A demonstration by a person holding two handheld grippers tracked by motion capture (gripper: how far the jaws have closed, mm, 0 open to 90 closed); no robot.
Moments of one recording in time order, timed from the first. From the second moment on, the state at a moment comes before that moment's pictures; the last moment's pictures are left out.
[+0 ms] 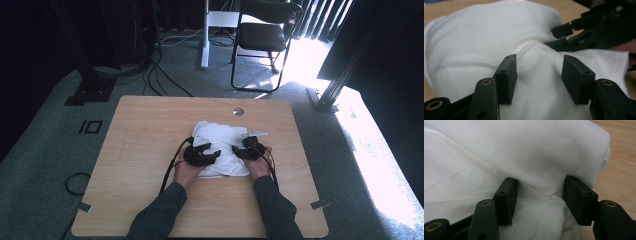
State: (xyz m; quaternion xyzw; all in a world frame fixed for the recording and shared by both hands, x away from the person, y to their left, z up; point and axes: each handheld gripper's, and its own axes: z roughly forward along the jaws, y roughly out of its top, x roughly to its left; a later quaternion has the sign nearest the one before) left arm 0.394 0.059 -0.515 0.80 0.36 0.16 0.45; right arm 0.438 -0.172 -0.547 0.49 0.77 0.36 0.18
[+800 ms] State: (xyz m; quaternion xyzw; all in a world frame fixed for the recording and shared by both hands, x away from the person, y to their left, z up) left arm 0.349 0.117 -0.512 0.77 0.37 0.15 0.49; right arm 0.381 -0.151 -0.528 0.42 0.80 0.39 0.19
